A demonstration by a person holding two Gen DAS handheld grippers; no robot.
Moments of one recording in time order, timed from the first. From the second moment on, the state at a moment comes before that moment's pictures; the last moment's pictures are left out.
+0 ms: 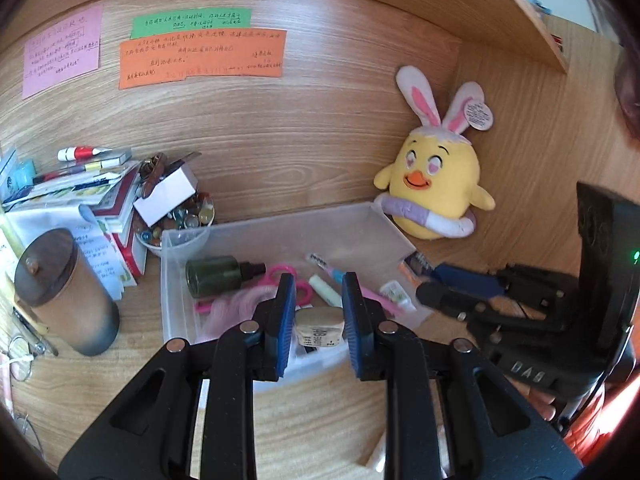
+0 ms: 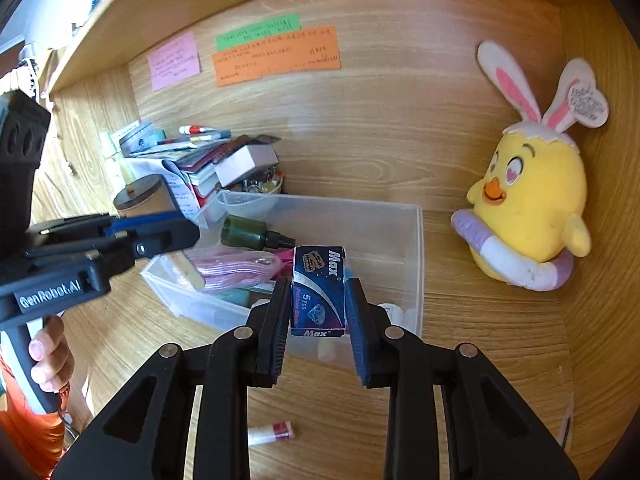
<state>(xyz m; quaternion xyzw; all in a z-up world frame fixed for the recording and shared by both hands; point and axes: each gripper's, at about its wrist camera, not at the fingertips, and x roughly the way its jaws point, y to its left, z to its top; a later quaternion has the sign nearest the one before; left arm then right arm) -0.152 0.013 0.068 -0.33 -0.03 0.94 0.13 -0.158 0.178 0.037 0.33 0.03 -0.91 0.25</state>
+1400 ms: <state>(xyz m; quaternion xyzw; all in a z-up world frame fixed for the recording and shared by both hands) -0.098 0.030 0.001 -0.40 0.05 0.91 0.12 -0.069 0.197 -0.027 0.41 0.05 -0.88 0.24</state>
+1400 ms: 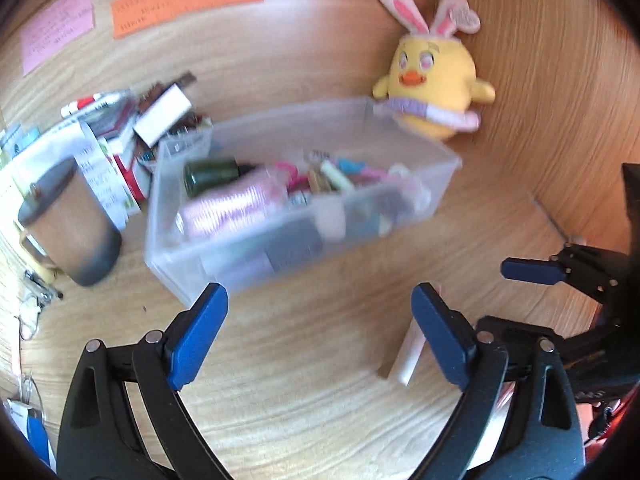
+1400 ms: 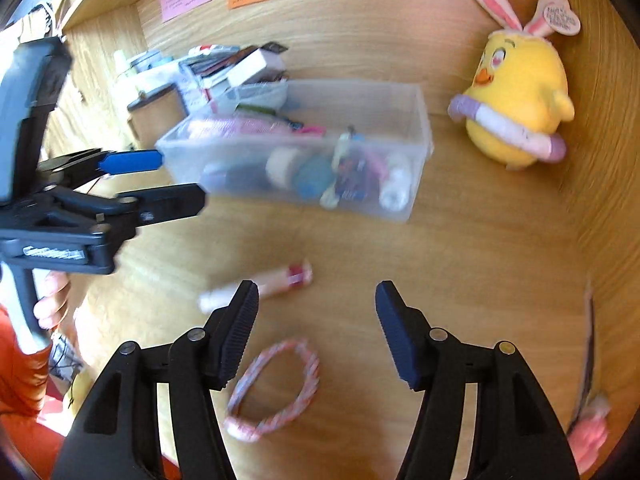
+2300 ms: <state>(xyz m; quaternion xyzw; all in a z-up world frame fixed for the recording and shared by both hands) -0.099 0.078 -0.044 -0.46 0.08 0.86 0.19 -0.067 0.207 -0.050 0.42 0.05 -0.88 0.20</state>
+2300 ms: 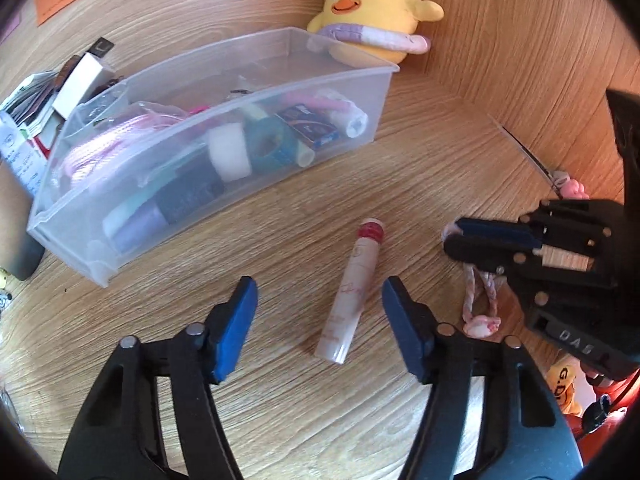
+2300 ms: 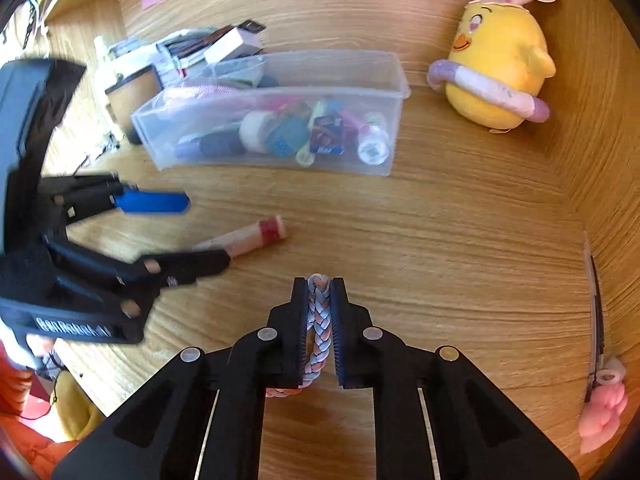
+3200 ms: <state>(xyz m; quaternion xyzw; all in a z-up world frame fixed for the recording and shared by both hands) -0.106 0.039 0.017 -0.37 0.02 0.91 0.16 -0.104 0.212 0.034 0.31 0.00 -0.93 0.21</state>
